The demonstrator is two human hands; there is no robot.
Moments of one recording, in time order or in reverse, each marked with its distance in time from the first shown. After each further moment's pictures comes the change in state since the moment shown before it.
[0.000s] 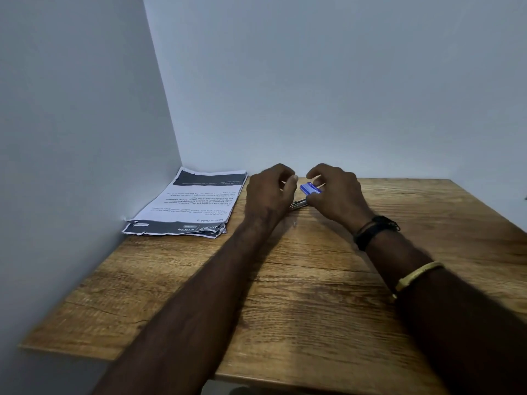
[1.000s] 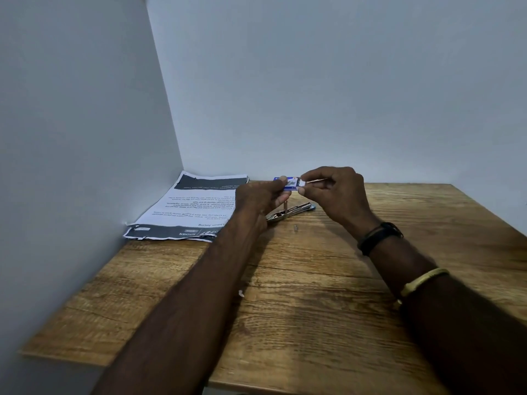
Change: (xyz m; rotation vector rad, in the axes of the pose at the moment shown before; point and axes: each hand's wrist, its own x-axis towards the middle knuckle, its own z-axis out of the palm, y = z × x) left_hand 0.017 -0.008 -0.010 -1.041 -0.010 -0.843; right_hand 0.005 0.006 0.001 0.378 0.088 -0.144
